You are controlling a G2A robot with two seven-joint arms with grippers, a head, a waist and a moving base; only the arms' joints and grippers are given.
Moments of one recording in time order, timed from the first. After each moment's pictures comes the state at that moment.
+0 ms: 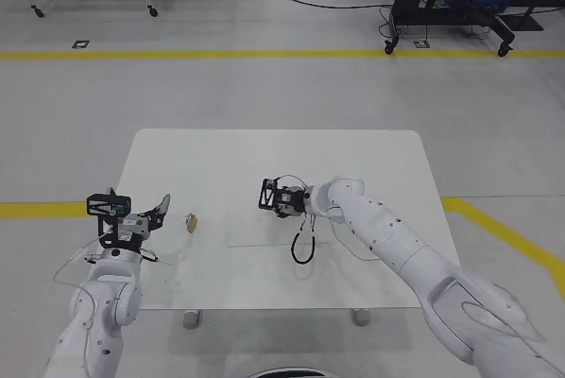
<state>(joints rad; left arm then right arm) 1.73 -1.15 -1.60 -1.80 1.33 0.00 0.00 -0.77 -1.39 0.67 -0.91 -1.45 -0.67 0.09</state>
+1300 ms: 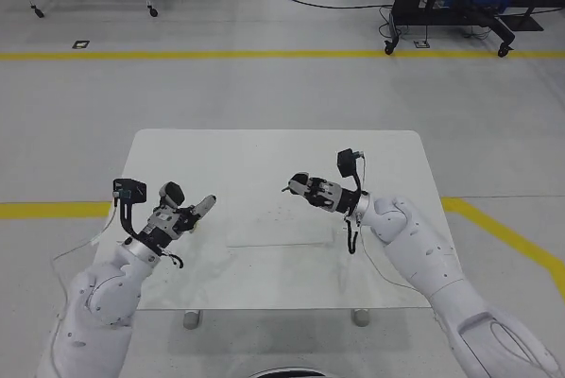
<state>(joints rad) 1.64 -1.15 -1.58 -1.87 0.50 -0.43 -0.44 -1.00 -1.27 0.98 -1.01 -0.43 -1.01 0.21</state>
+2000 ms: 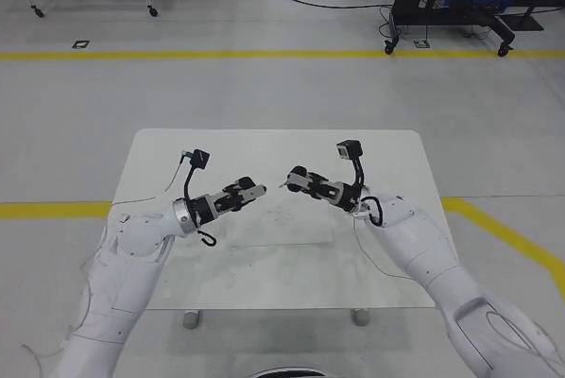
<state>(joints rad) 1.22 -1.17 -1.27 -1.49 -0.06 -0.47 -0.86 -0.90 -1.28 0.88 -0.89 0.43 -1.01 0.81</state>
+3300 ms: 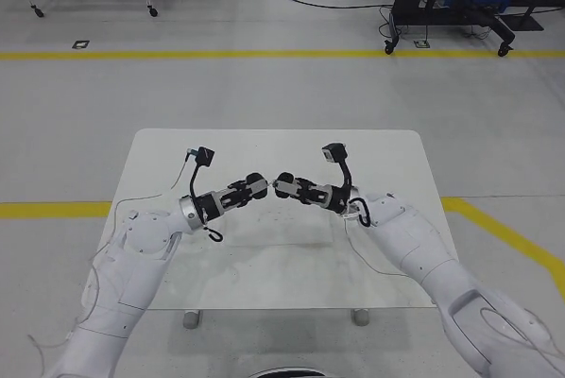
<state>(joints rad) 1.19 -1.16 -1.22 -1.45 -0.05 -0.48 -0.78 -0.86 -1.29 0.78 -0.86 0.43 -1.01 0.81</state>
